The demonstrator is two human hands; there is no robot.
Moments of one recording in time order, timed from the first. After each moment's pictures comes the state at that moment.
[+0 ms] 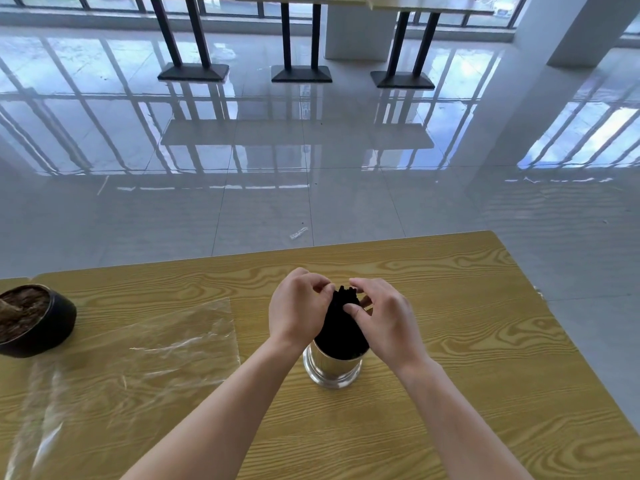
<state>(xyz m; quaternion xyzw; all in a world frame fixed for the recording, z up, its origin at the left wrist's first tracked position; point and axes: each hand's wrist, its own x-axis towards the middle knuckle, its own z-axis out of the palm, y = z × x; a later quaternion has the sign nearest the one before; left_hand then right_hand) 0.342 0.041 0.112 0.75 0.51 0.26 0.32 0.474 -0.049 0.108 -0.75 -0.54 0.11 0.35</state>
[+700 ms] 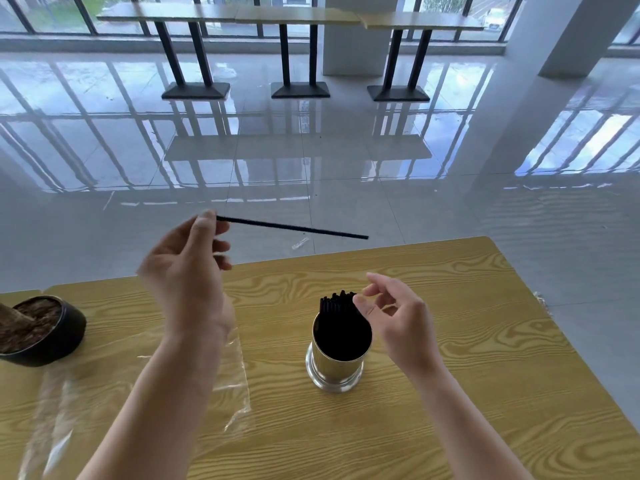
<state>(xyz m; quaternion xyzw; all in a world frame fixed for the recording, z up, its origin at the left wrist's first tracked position) 0.265 0.055 0.228 0.35 0.45 0.66 0.49 0.473 -0.071 0.133 -0.71 -0.45 0.19 0.51</state>
